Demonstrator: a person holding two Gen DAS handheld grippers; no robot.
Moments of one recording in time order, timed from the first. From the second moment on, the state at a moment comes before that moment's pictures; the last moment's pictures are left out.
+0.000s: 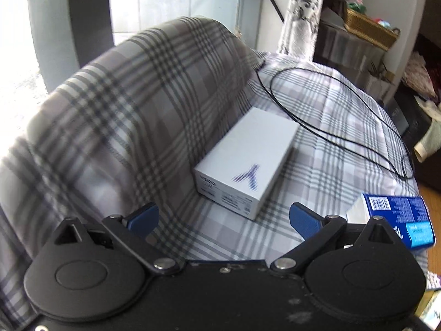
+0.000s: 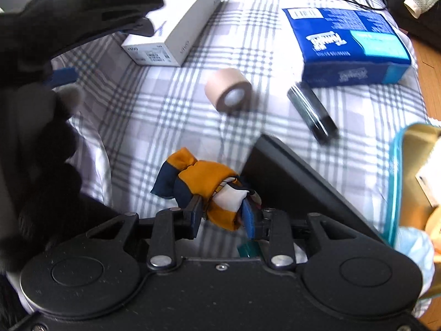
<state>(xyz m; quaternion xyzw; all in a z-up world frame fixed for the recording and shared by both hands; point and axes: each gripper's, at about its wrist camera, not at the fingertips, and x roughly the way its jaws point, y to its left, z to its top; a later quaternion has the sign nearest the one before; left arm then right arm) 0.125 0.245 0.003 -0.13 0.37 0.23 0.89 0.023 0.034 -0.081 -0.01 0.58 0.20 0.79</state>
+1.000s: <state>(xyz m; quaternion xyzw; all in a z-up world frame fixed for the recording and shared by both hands) 0.147 0.251 -0.028 -0.13 0.47 0.19 0.85 0.100 -0.022 -0.083 0.03 0.55 0.06 0.83</state>
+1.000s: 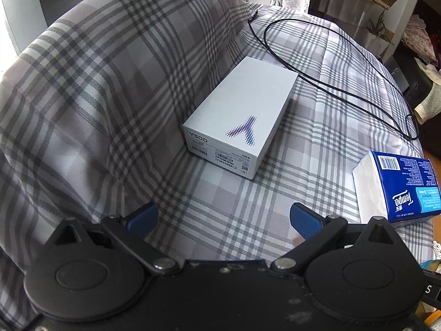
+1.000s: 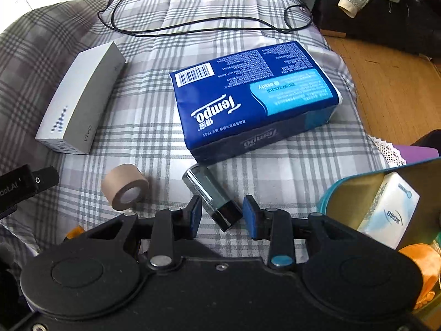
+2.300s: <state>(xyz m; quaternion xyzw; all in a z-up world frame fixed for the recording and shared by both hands) 0.133 0.274 -0.011 -0.03 0.53 0.04 0.85 0.108 0.037 -0.073 -0.05 0.54 0.10 0.84</state>
